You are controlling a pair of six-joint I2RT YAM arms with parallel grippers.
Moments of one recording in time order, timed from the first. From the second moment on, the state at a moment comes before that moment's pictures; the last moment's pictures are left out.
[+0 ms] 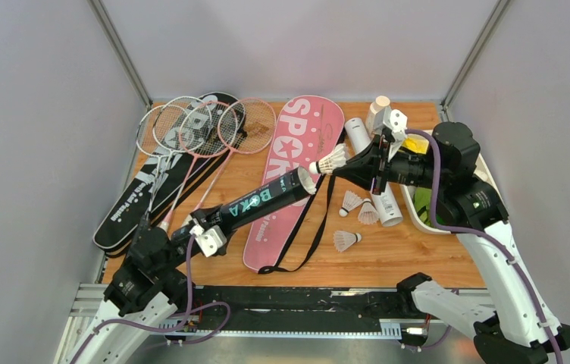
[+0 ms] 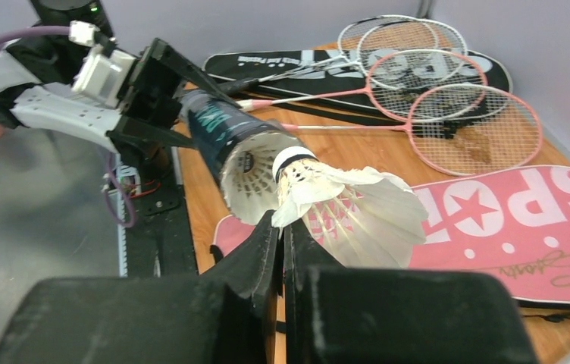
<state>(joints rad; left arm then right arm) -0.62 0.14 0.48 -0.49 0.25 0.55 0.44 0.97 1.37 -0.56 -0.80 -0.07</state>
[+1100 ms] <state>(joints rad) -0.62 0.15 0.48 -0.51 0.31 0.60 0.71 1.13 1.27 -0.46 -0.84 0.05</state>
